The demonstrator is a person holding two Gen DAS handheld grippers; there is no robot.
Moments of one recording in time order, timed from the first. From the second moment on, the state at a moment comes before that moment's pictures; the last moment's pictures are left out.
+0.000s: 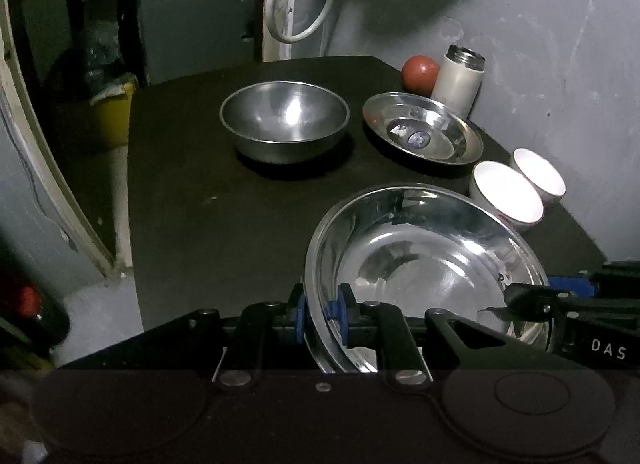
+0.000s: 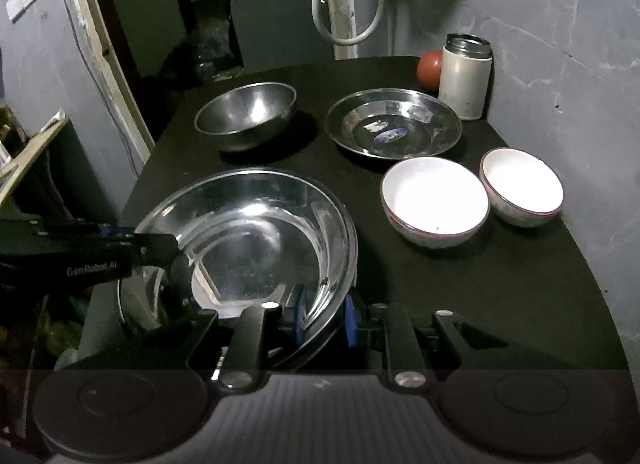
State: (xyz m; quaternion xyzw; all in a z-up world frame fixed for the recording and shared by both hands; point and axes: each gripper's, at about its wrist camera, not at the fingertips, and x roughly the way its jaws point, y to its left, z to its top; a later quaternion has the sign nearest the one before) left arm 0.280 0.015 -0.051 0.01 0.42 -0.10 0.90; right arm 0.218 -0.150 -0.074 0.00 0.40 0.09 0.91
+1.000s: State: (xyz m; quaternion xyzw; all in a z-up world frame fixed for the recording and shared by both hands) left arm 0.279 0.001 -0.056 0.09 0.40 -0.07 0.91; right arm 0.228 -0.134 -0.088 -0.04 0.42 0.08 0.91
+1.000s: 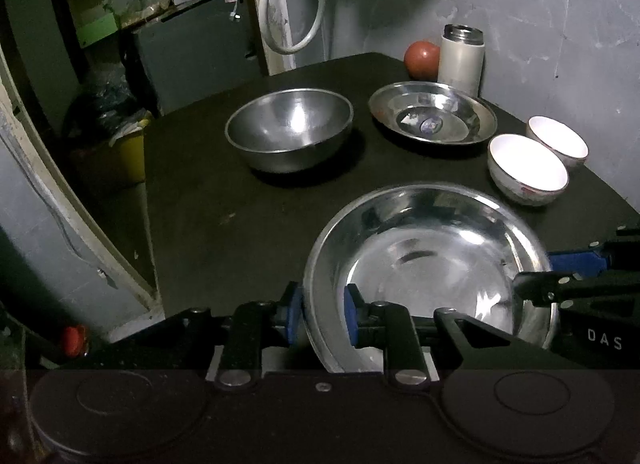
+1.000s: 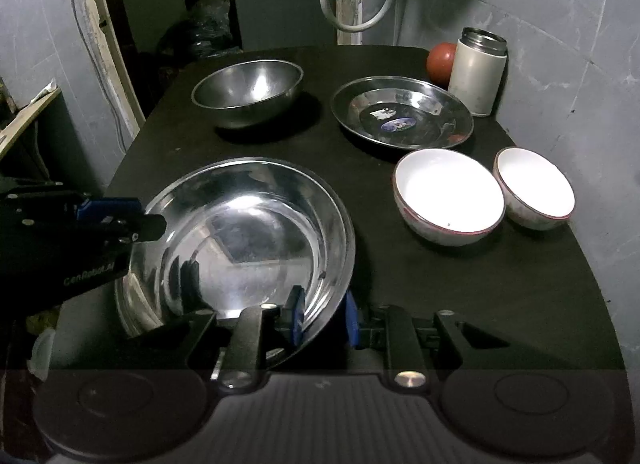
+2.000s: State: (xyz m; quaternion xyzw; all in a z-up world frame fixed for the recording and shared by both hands) left arm 0.313 0.053 -0.033 0.03 0.38 -0.02 0.92; right arm 0.264 -0.102 -0.032 -0.06 0.37 0.05 0.93
